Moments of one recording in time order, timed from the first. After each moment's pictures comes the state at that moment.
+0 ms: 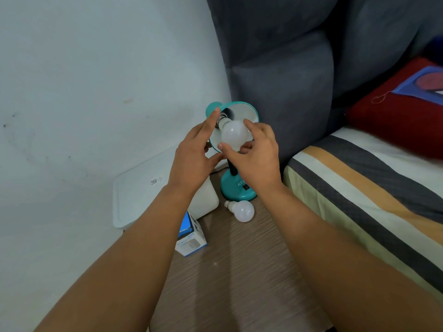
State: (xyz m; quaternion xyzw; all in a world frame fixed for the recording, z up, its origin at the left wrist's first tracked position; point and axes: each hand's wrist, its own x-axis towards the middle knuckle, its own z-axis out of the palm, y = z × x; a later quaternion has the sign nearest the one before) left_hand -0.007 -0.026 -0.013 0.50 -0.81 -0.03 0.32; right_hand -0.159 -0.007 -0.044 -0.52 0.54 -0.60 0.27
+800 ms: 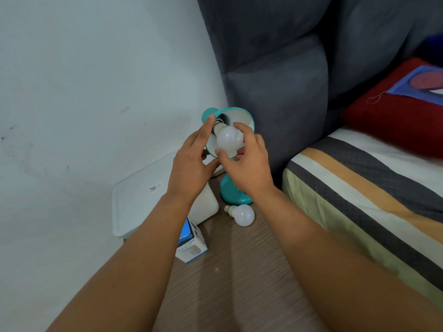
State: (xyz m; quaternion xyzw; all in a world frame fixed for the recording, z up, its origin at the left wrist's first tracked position) left_hand -0.009 -0.024 -0.017 0.51 -0.79 -0.03 0.34; right_hand -0.151 -0.008 -0.045 -0.54 0.54 -0.58 0.29
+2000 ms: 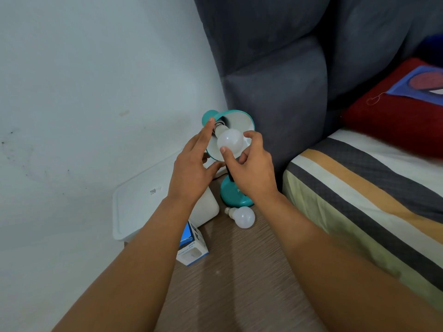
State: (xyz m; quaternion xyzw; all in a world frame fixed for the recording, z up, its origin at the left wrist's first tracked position) left_hand -0.010 -0.025 -0.019 0.51 -0.79 -0.04 0.33; right_hand -0.158 -0.012 -0.056 -0.53 0.56 -0.57 0.28
